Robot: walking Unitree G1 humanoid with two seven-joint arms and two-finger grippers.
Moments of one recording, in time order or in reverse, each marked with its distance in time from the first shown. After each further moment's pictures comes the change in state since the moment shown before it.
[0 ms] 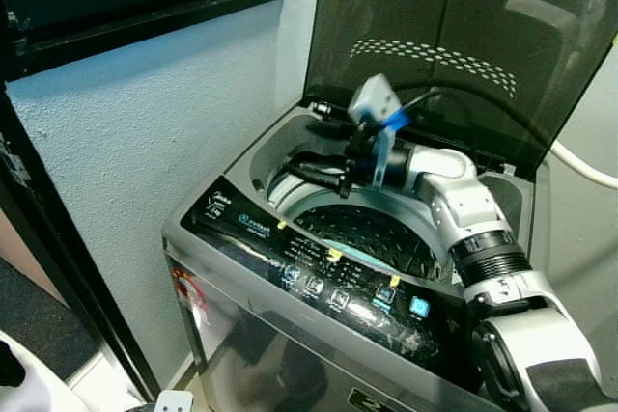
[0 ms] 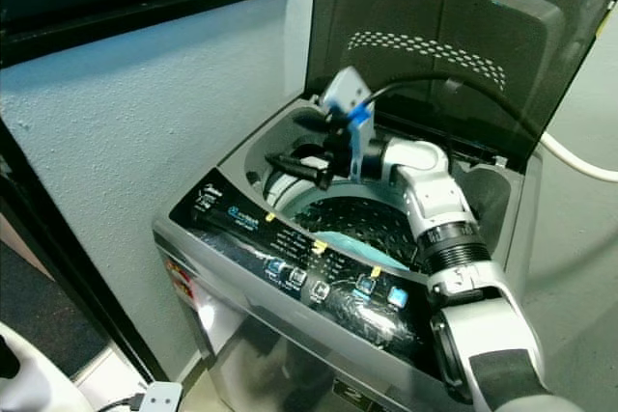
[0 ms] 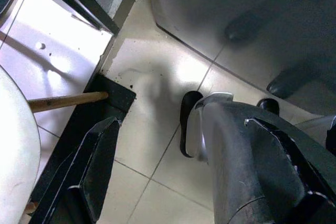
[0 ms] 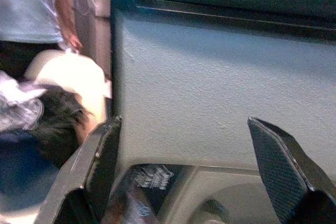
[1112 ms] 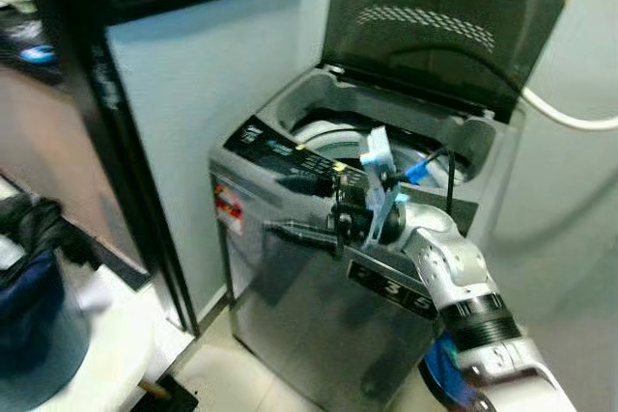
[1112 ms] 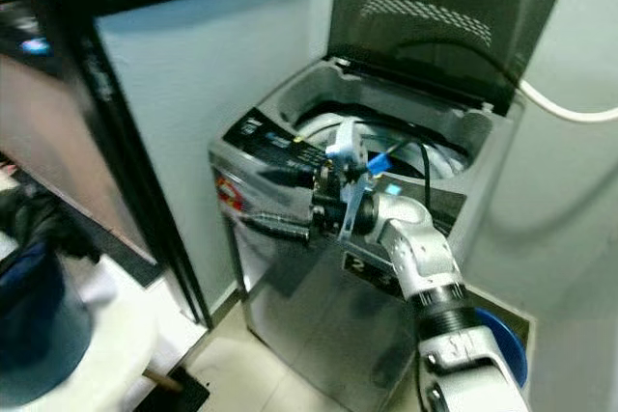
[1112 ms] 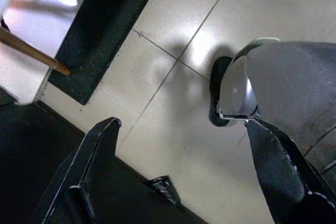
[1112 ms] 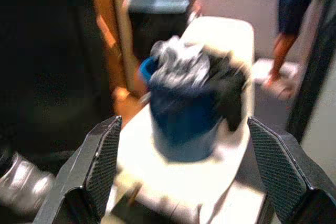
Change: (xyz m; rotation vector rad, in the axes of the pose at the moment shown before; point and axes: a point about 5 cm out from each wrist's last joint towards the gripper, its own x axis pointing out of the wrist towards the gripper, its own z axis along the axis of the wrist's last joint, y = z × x) left arm -0.009 0.018 -0.029 0.020 0.132 0.054; right arm -0.016 0.057 -0.068 0.164 0.151 0.243
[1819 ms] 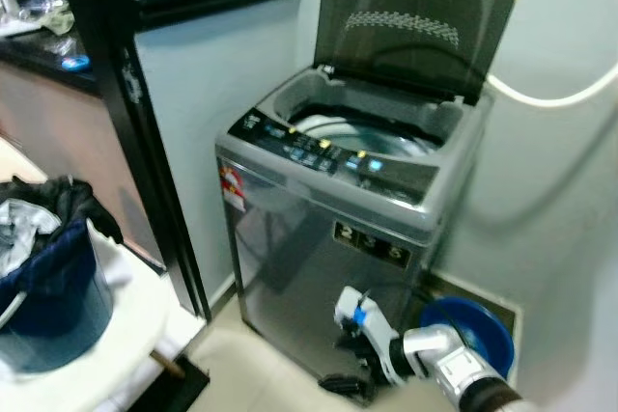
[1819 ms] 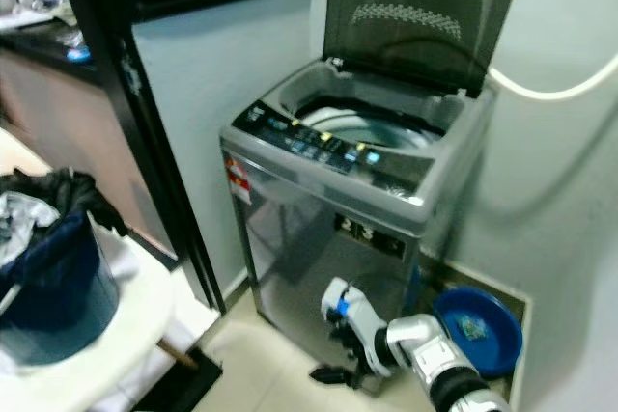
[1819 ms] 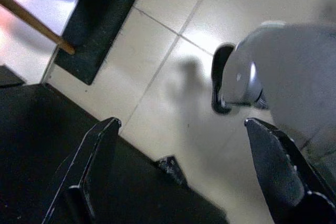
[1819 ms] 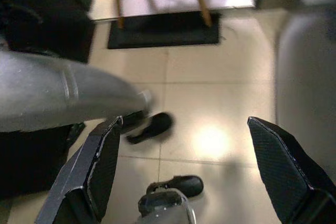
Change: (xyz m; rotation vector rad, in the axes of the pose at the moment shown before) left arm 0.000 -0.003 -0.002 -0.007 0.003 -0.002; right arm -0.069 0.038 -0.178 0.309 0.759 -0.373
